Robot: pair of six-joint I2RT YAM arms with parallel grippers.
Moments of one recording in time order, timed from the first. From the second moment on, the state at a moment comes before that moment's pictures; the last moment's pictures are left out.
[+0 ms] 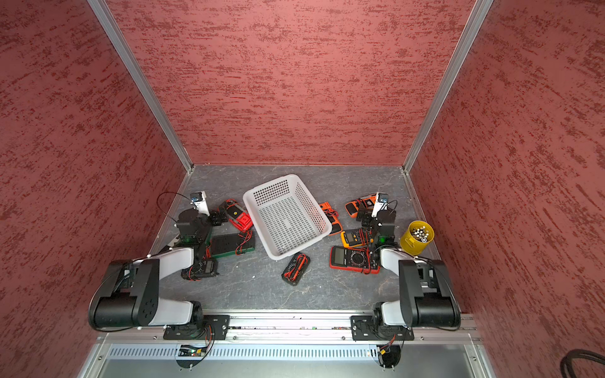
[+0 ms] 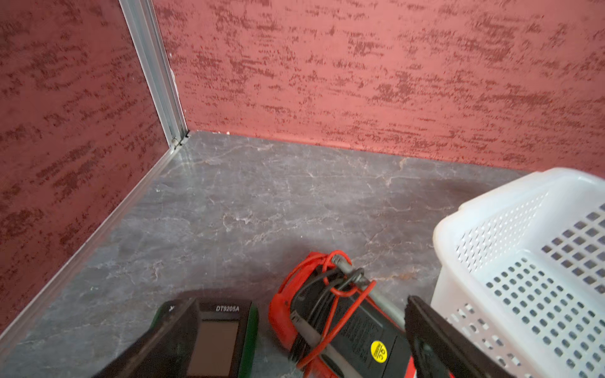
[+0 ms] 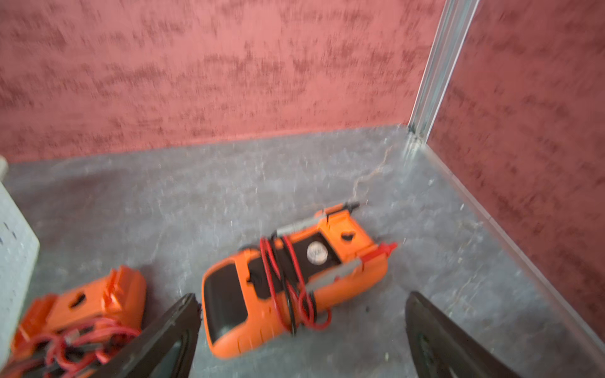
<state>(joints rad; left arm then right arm) 0.04 1.36 0.45 0.67 -0.02 -0.11 -0.01 1.36 0.47 0.65 0.07 0.09</state>
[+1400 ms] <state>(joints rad) -0.06 1.21 0.84 0.02 -0.02 -0.26 0.16 1.10 0.83 -1.07 -0.02 1.23</state>
